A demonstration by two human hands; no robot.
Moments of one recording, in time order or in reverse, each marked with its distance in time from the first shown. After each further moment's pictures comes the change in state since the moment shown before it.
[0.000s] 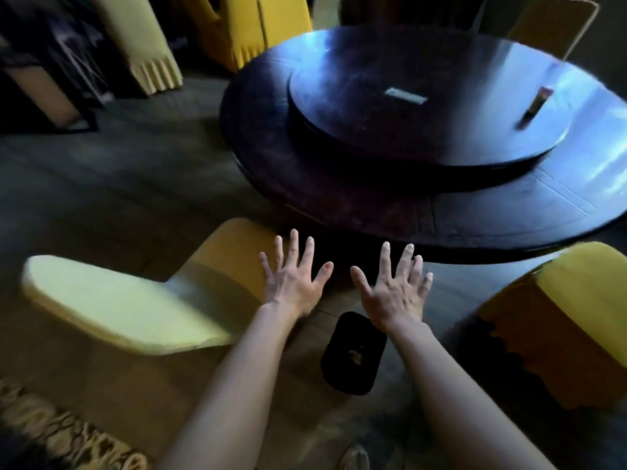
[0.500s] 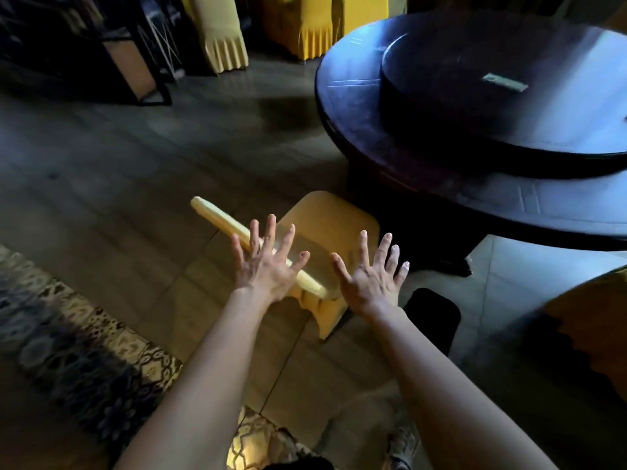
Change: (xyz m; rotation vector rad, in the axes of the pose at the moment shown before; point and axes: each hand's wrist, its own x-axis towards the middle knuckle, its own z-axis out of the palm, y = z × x) left_hand -0.154 -0.303 -0.071 0.185 0.127 -0.127; right_hand -0.168 -0.259 0.099 0.057 -0.105 -0.139
